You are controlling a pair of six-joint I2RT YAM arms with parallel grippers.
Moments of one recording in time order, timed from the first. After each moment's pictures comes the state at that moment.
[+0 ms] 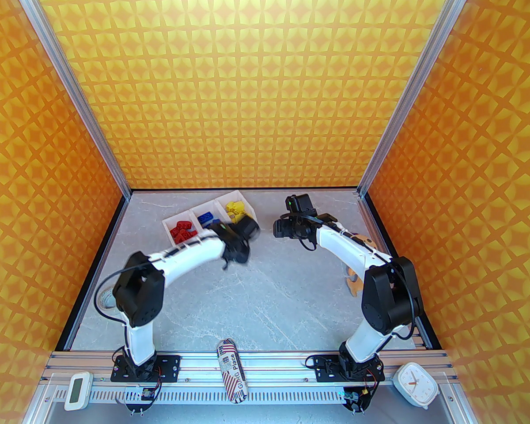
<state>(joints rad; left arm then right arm) -0.67 1.91 1.62 -0.88 -0.19 -0.42 0.34 1.68 1.27 -0.52 0.03 0.26</state>
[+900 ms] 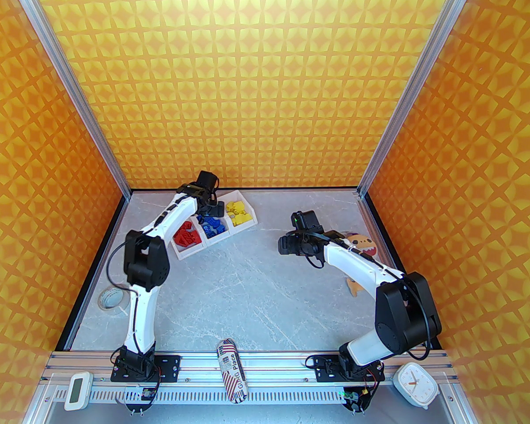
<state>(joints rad) -0.34 2.11 1.97 -0.89 -0.16 -0.27 0.34 1.54 1.05 -0.49 0.03 0.27</state>
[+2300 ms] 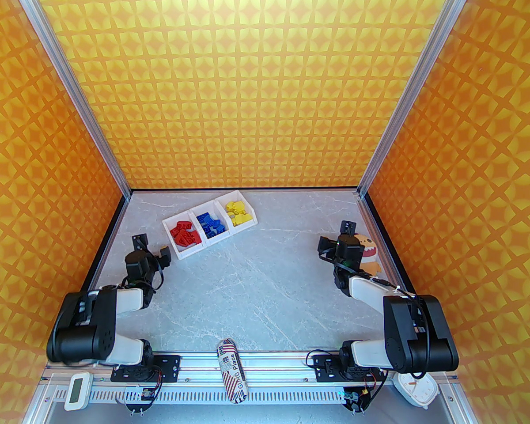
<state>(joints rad) 0.09 1.53 0.34 0.83 -0.05 -0.06 0.00 1.40 0.48 0.51 0.22 0.09</state>
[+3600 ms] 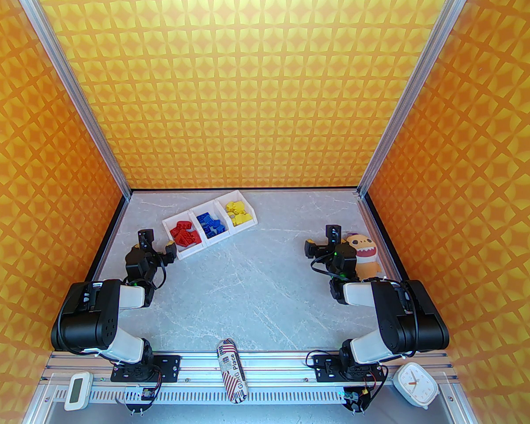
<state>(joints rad) 0.09 1.55 0.34 0.94 0.06 -0.02 0.03 1.52 0.38 0.83 0.01 -0.01</state>
